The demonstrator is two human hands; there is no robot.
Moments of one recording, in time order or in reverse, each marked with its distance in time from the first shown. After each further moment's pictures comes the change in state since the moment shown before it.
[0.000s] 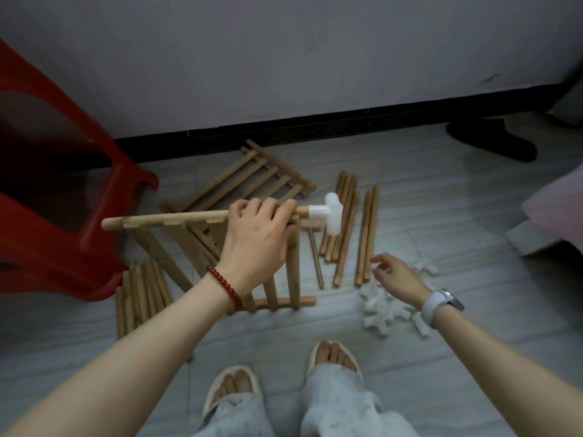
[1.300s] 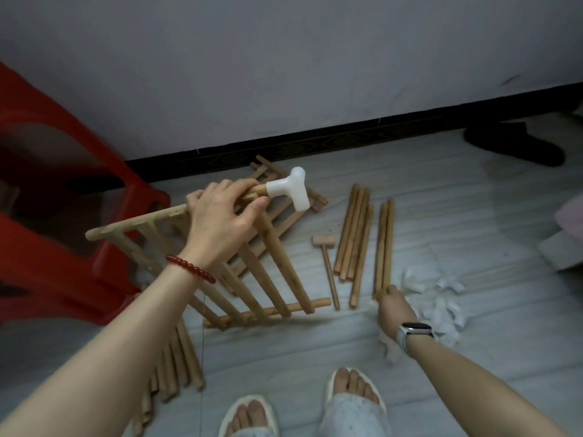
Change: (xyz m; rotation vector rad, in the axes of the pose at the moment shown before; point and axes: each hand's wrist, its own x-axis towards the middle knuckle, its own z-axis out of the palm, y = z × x) left_hand 0.040 -0.066 -0.015 -0.322 0.092 -0.244; right_hand 0.051 0.036 0.076 -0.571 -0.030 0.031
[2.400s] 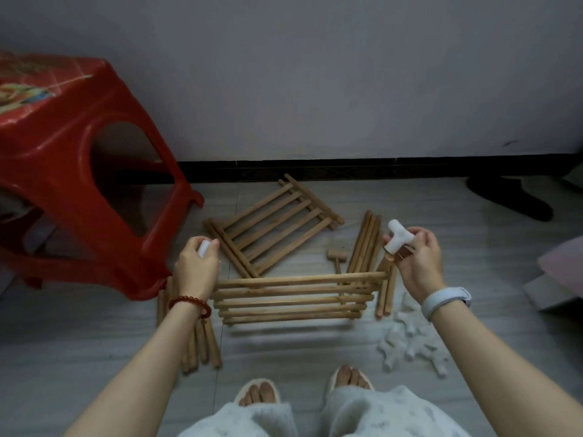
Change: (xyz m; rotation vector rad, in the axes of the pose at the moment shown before) left_hand -0.102 -0.068 -0.039 -0.459 0.279 -0.727; right_hand -0.083 -0.078 -0.165 1.750 0.438 -0.010
